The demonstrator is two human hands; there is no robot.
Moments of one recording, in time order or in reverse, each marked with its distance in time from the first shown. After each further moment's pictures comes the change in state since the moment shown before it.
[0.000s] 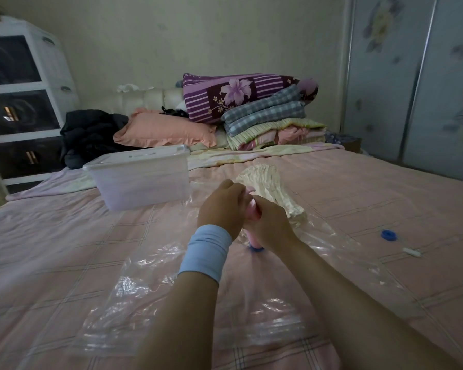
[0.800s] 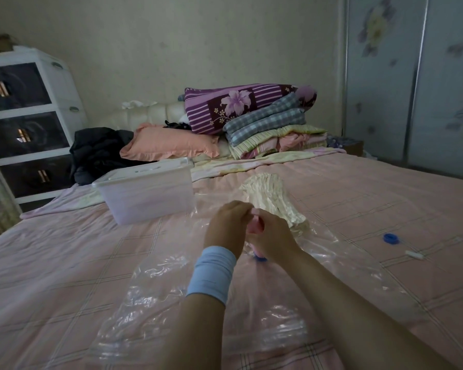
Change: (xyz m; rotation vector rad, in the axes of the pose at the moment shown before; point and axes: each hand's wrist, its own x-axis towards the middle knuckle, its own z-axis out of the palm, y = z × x) left_hand -0.016 0.004 -0.002 -0.065 0.056 0.167; right_hand -0.006 0.002 -0.001 -0.018 -0.033 0.058
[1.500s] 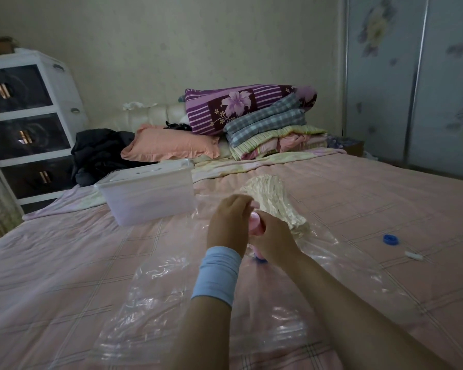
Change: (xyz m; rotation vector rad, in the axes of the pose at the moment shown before) left_hand 0.002 0.011 -0.005 -0.033 0.155 -0.017; right_hand -0.002 0.001 0.002 0.032 0.005 0.041
